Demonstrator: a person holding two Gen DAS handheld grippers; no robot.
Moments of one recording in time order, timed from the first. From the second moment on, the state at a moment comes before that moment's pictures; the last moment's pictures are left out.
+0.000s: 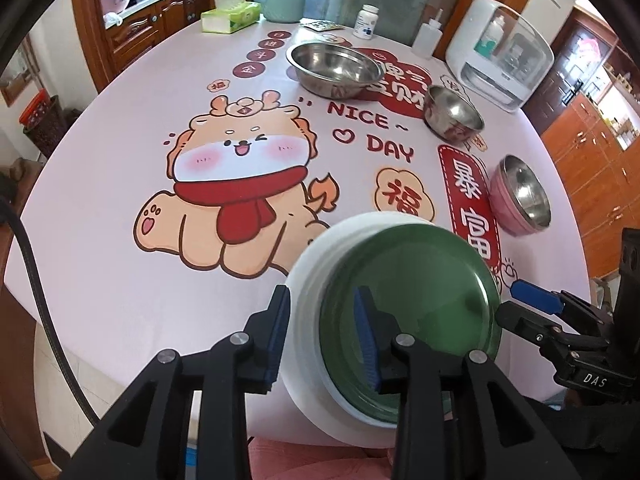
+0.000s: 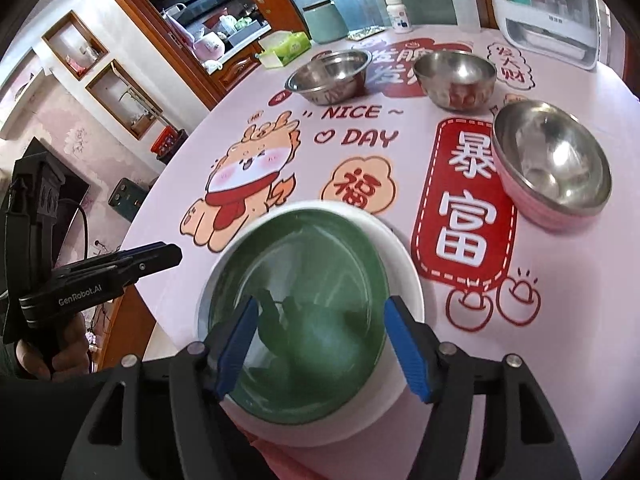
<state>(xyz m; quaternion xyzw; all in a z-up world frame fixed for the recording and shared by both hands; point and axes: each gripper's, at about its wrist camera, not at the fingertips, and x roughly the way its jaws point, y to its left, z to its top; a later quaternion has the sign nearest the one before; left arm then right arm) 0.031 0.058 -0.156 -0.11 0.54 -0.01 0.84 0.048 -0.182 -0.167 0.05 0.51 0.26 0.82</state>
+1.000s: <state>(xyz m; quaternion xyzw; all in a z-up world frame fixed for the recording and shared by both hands) 0.152 0.144 -0.122 -0.04 0.54 -0.01 0.84 0.138 -0.111 -0.111 0.10 0.44 0.17 0.87</state>
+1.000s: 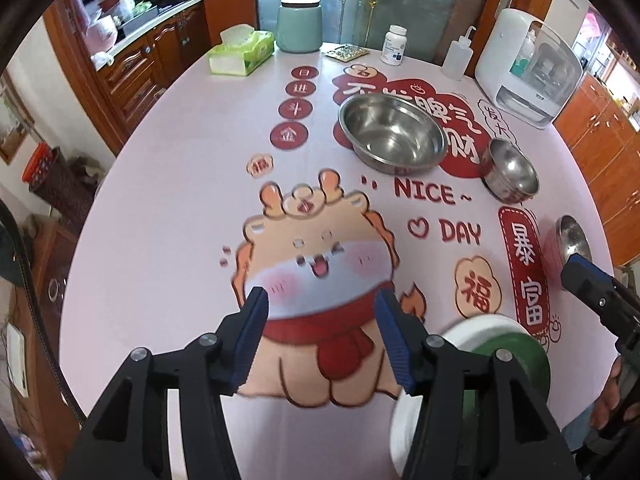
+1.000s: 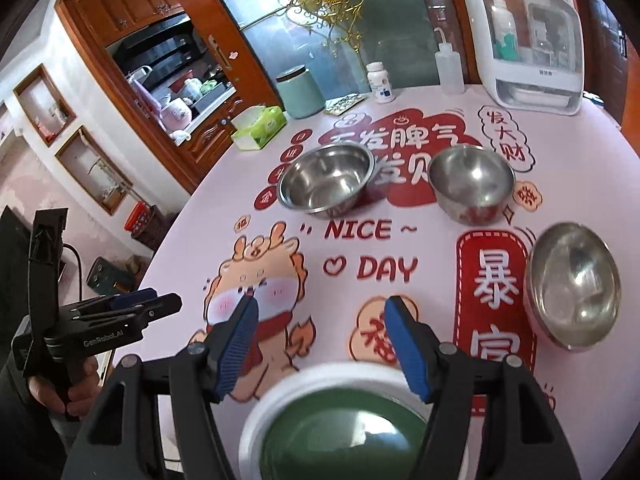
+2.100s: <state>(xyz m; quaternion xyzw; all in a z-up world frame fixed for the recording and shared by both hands) 0.343 0.165 -0.137 0.00 0.54 -0.11 0.83 0.272 -0.050 -0.130 0.12 0.42 0.06 0.90</state>
